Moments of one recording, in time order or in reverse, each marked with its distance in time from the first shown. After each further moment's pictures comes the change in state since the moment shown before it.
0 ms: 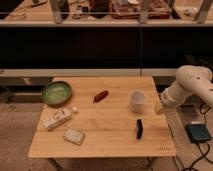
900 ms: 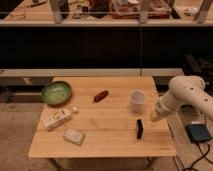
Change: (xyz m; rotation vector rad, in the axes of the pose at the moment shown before) arm -0.019 -0.035 0.019 -0.039 0.010 -0.031
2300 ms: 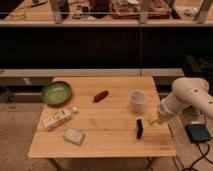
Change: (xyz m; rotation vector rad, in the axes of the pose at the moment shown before) arm -0.026 0.007 0.005 0.037 -0.014 -0.024
